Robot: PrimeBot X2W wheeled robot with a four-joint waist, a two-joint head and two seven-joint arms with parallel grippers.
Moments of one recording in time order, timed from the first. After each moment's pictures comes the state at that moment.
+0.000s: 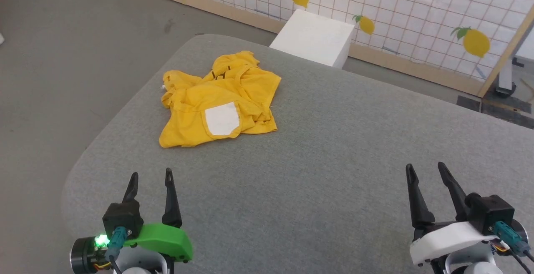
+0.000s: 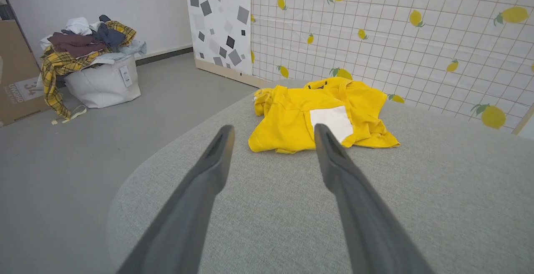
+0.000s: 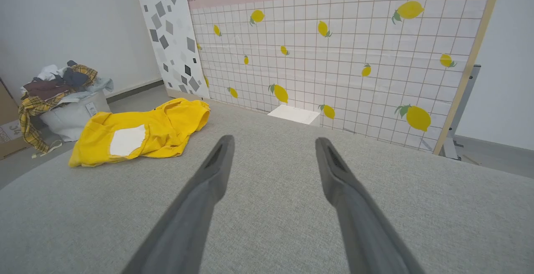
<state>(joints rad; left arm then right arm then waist) -0.01 0.05 -0.04 0.12 -0.11 0.10 -0.19 0.01 -0.05 -0.04 0.13 0.13 0.13 -0.19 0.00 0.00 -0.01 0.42</state>
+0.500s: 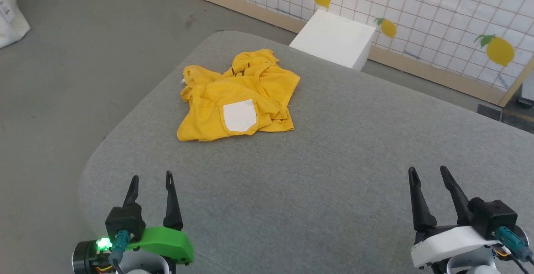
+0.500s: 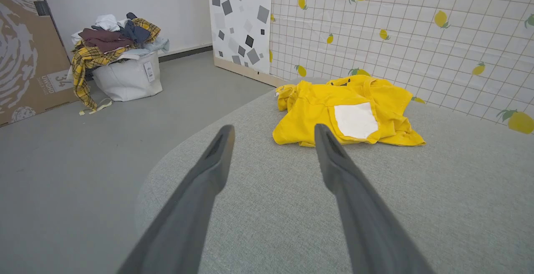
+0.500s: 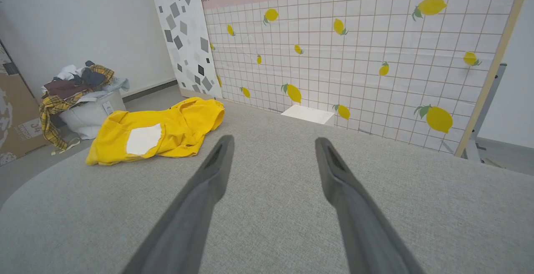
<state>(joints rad) -0.01 0.05 -0.05 0.14 -0.12 0.12 -0.22 0.02 -0.05 -0.04 0.15 0.15 0.13 -0.22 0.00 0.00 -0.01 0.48</state>
